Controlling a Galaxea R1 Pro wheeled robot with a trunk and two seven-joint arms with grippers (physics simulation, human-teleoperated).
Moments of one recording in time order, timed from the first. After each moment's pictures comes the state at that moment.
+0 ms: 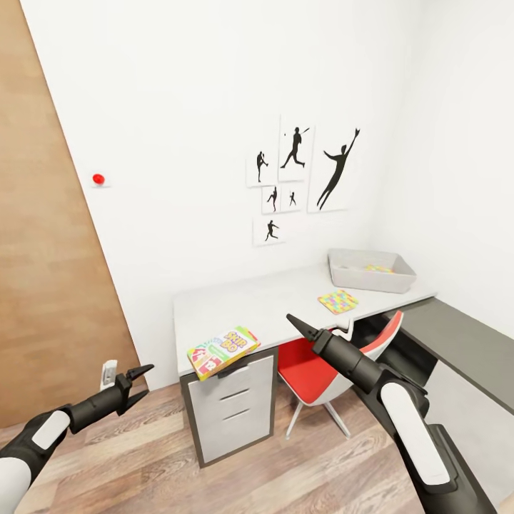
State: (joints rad) left arm -0.67 0.36 0.17 -0.34 0.78 0.73 -0.83; right arm -0.36 -0.08 0.09 -1.59 -0.94 0.56 0.43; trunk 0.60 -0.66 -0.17
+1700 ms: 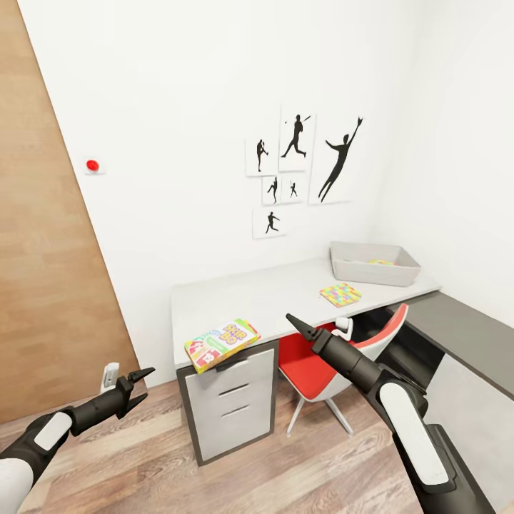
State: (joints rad) left arm -0.67 0.35 0.17 -0.33 0.78 0.70 -0.77; right arm -0.36 -0.08 0.09 -1.59 -0.94 0.56 0.43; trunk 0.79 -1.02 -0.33
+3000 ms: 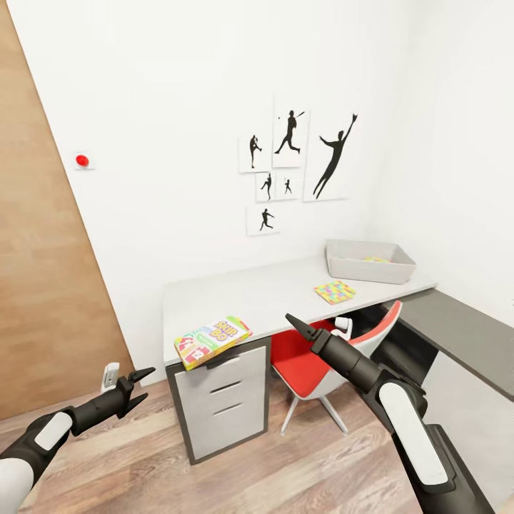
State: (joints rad) left arm -0.67 0.35 0.17 -0.33 0.78 0.70 -0.77; right arm -0.36 -0.07 0.10 -1.59 -0.94 0.56 0.43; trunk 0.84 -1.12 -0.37
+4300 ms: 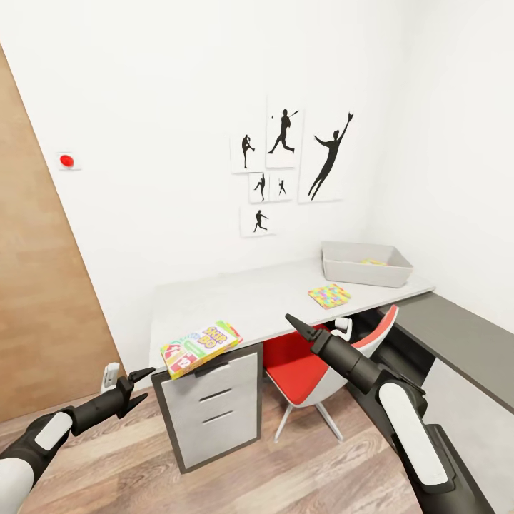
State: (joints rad) left arm -0.67 0.35 0.17 -0.33 0.78 0.70 -0.77; right arm -0.36 -0.07 0.10 -1.59 -0.94 0.56 0.42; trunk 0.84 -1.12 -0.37
